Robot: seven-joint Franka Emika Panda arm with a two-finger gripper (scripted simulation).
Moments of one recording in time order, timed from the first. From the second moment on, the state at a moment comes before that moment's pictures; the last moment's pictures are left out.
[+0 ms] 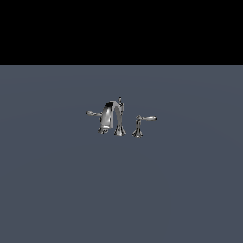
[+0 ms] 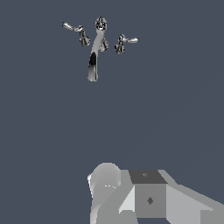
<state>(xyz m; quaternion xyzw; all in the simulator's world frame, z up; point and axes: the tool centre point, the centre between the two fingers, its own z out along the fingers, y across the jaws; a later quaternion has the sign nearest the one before) -0.261 -0.025 0.474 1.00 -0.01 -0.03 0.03</state>
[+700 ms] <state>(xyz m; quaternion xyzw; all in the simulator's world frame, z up) -0.256 -0.008 0.468 1.00 0.00 -0.04 0.03</state>
